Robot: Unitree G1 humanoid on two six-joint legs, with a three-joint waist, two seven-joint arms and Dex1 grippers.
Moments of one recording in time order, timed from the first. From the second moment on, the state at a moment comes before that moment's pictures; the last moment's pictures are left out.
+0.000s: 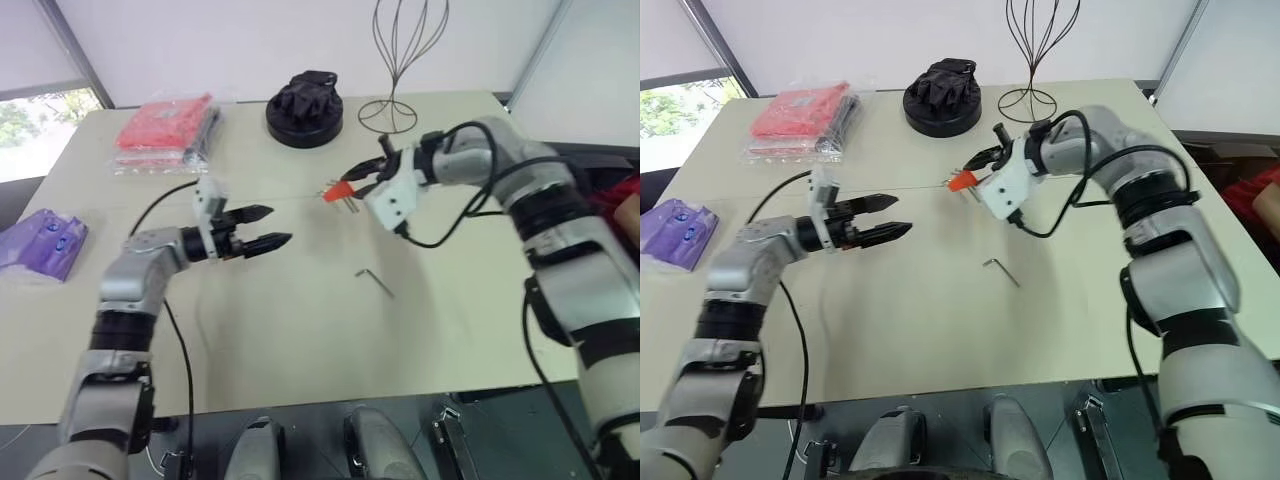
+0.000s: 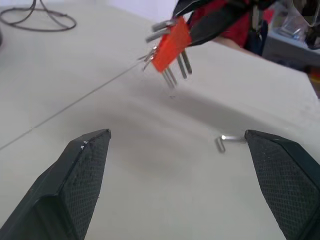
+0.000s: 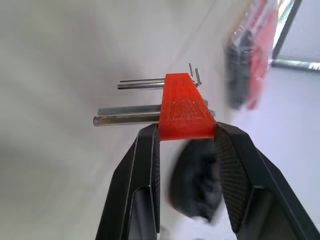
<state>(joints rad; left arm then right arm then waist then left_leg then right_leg) -0.65 0.44 0.05 0.34 -0.45 0.39 -1.11 -1.34 -0.64 0.48 0.89 -0.63 -1.06 0.79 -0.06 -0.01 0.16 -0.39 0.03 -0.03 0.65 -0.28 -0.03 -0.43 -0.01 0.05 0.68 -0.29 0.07</state>
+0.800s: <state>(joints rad) -1.00 0.20 0.14 0.91 -0.45 0.14 -1.21 -1.18 -0.70 0.36 0.67 -0.17 -0.83 1.02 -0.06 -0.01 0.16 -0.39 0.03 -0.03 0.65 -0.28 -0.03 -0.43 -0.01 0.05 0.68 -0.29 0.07</state>
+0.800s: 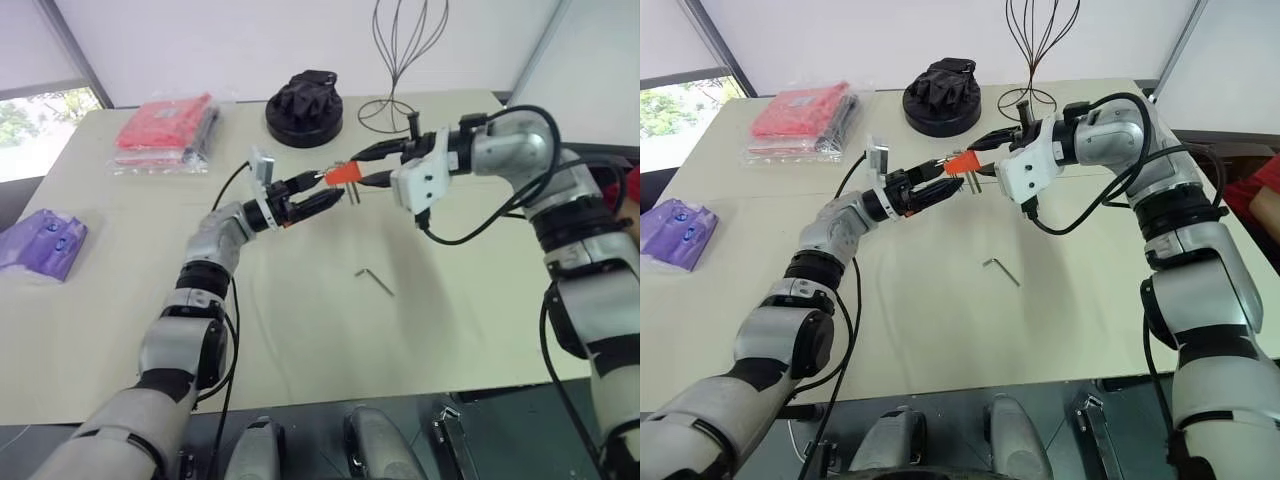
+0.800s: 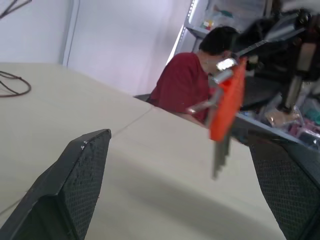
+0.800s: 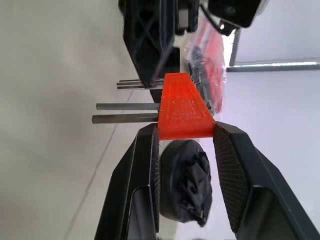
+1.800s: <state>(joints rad) -1.03 0.23 0.14 0.71 -0.49 0.37 -1.32 -1.08 -0.70 0.29 0.51 -0.22 -0.82 0.90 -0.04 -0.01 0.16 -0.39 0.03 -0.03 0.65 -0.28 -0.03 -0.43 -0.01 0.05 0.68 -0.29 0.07</state>
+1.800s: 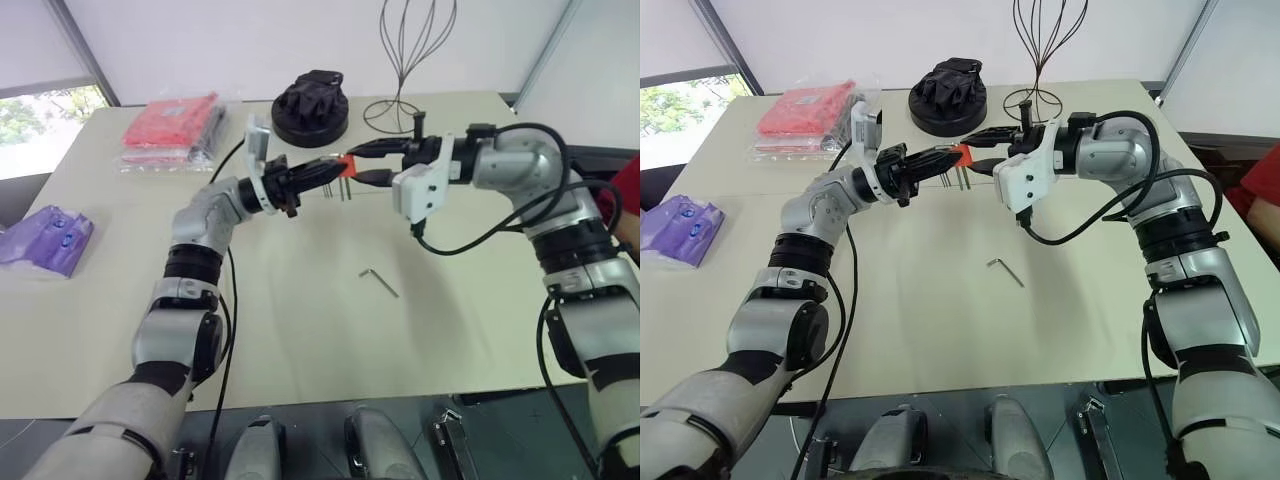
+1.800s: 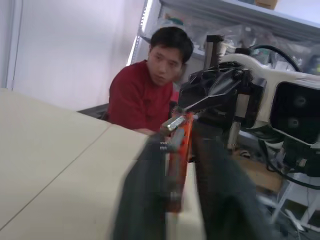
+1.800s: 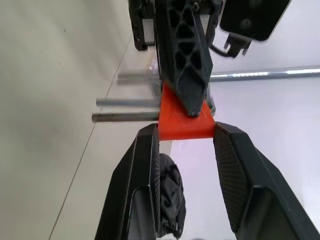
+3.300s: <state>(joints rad) -0.84 0.49 -0.02 0.40 -0.37 0.37 -1.41 -0.64 -0.71 0.19 -0.23 0.04 0.85 1.01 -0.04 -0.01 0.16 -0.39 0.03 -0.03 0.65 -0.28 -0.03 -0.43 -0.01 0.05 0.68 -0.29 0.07</state>
